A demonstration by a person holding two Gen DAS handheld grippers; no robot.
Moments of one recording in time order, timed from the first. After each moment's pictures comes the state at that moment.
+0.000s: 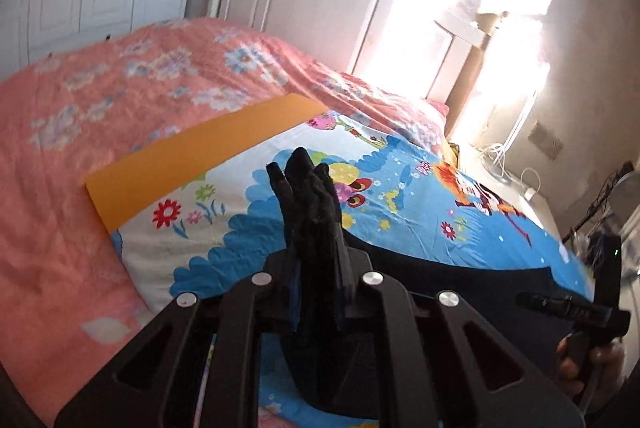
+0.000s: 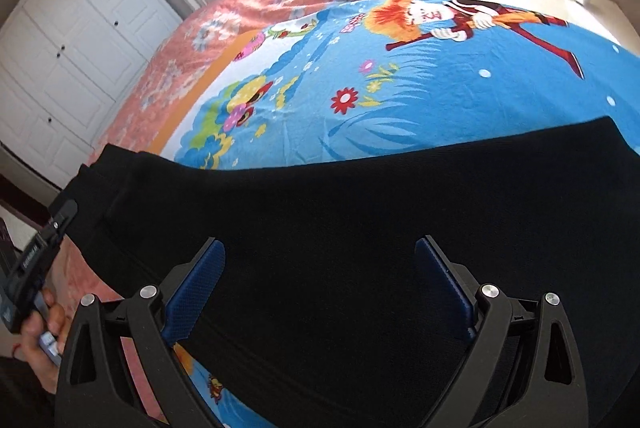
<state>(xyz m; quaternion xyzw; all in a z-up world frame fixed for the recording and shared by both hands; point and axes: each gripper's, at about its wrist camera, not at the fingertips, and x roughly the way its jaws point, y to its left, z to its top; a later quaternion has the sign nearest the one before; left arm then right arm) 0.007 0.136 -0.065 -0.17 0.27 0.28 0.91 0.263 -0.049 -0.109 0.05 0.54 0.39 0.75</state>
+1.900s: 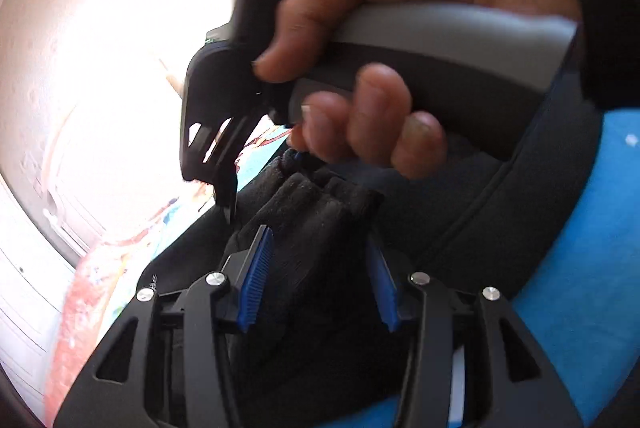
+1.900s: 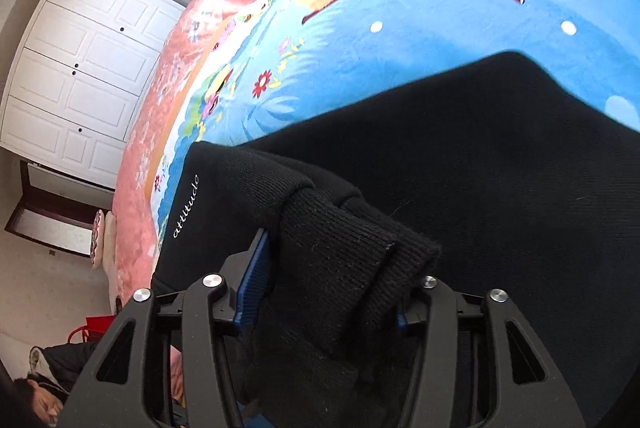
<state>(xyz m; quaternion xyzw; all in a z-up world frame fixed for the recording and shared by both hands) 0.144 -0.167 -0.169 0.23 0.27 0.04 0.93 0.343 -0.138 -0.145 0.07 0.61 0.43 0.66</state>
